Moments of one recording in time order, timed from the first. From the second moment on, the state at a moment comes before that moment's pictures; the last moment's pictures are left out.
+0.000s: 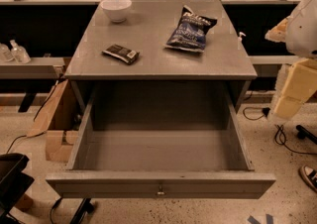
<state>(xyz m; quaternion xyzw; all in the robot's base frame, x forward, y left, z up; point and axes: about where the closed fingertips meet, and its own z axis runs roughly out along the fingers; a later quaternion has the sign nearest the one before) 0.438 -0.217 0.976 -0.60 0.78 -0.03 0.16</state>
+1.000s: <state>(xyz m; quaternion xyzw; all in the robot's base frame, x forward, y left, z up) 0.432 -0.211 0.969 -0.60 0.78 -0.03 0.18</state>
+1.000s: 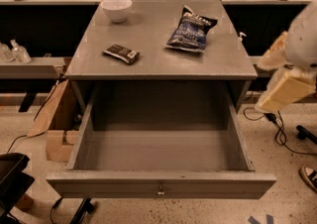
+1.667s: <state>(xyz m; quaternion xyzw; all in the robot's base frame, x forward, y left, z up) 0.386 -0.218 0.860 -0.53 0.82 0.02 0.23</state>
